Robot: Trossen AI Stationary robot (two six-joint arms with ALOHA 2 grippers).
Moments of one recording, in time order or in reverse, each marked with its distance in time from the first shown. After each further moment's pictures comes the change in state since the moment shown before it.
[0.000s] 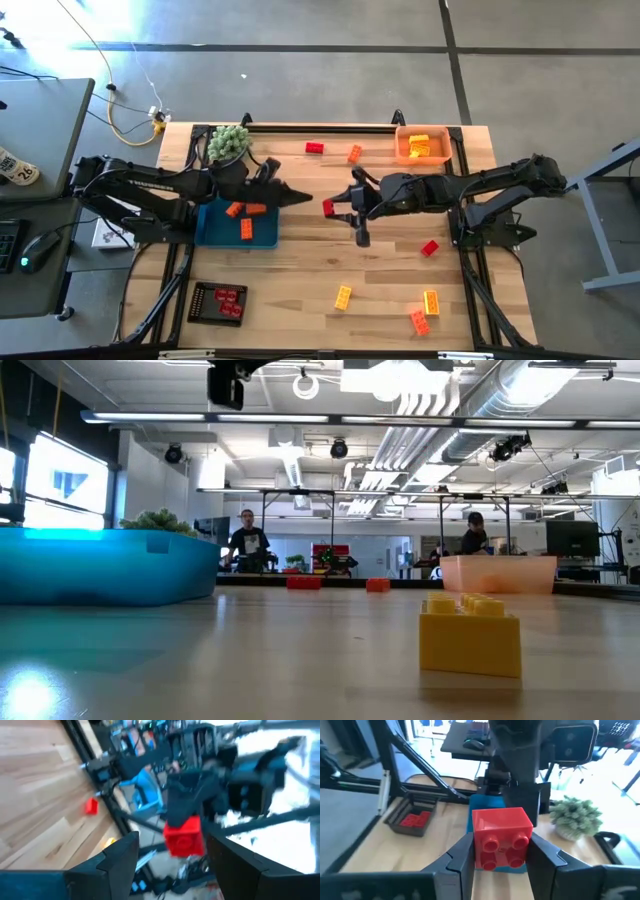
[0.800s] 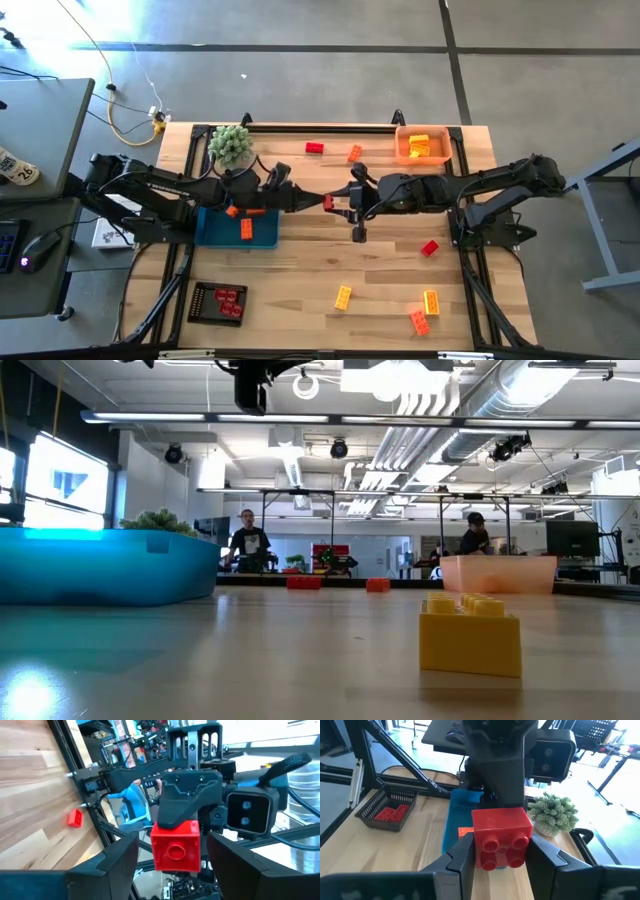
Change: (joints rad) left arm -0.040 0.144 0.000 0.226 -0.115 -0.067; right arm -0.002 0.009 0.000 -0.006 0.087 -0.051
